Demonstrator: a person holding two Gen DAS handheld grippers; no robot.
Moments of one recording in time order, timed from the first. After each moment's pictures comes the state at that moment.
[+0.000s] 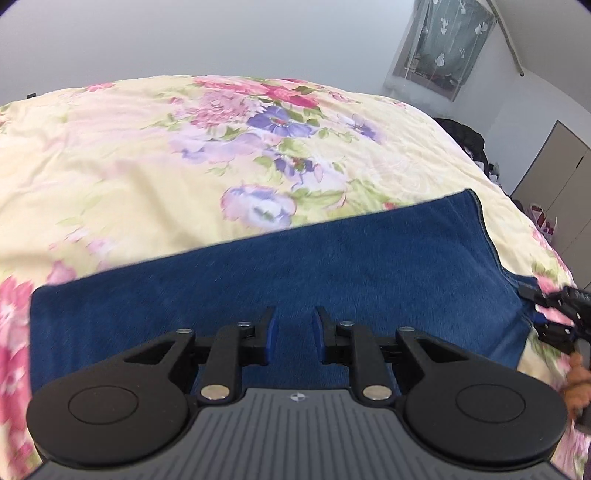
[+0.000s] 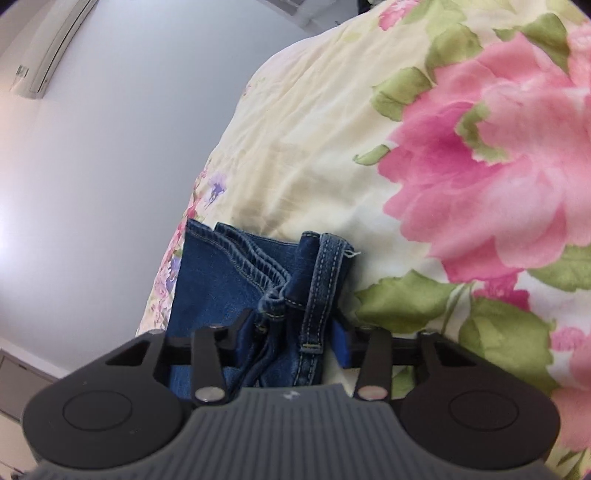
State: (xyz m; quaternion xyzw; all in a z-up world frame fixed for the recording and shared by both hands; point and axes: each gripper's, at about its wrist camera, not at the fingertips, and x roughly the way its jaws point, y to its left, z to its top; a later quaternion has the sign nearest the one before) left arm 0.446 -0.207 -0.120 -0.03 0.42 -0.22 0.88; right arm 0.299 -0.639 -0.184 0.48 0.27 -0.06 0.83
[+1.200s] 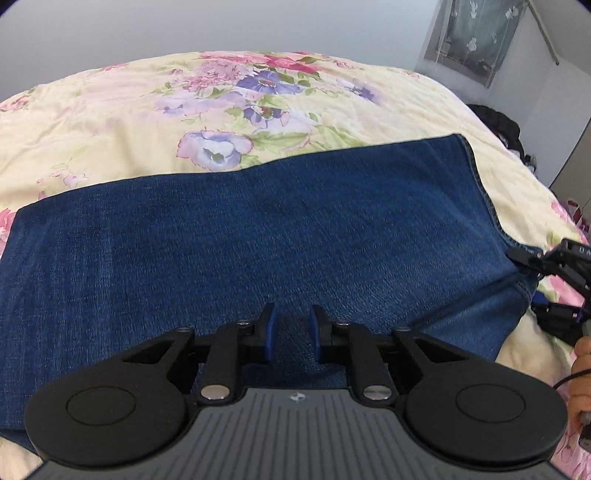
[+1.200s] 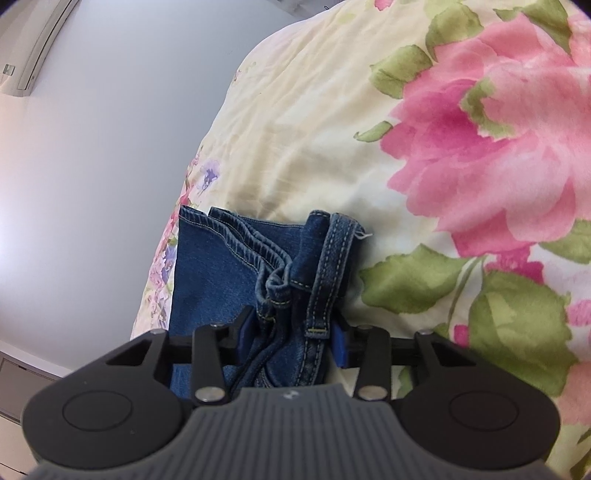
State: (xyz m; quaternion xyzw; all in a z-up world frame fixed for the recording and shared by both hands) left arm 0.377 -0.288 -0.148 -0.01 0.45 -0.14 0.88; right arm 0.311 -0.633 -0.193 0.51 0.30 -0.07 0.81
